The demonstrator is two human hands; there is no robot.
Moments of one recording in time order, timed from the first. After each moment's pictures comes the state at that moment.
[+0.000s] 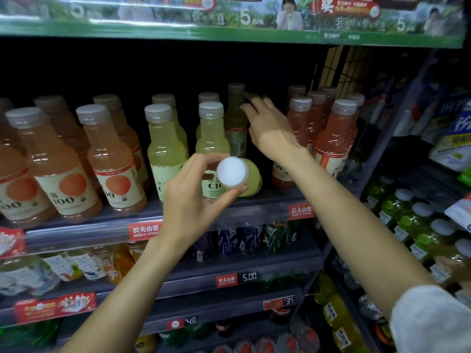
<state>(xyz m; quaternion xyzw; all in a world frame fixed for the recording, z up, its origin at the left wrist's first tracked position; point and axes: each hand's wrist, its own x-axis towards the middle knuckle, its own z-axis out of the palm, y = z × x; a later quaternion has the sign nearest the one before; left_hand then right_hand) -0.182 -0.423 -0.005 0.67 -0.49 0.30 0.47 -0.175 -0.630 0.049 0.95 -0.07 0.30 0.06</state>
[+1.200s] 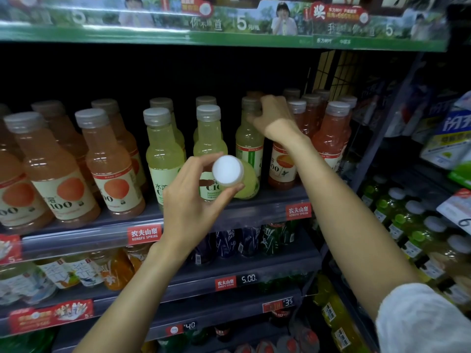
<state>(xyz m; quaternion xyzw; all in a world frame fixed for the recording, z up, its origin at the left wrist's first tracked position) -0.186 -0.422 -0.010 0.67 -0.46 0.30 0.49 -0.179 -0.636 0.079 0.92 -0.22 0.28 -0.15</state>
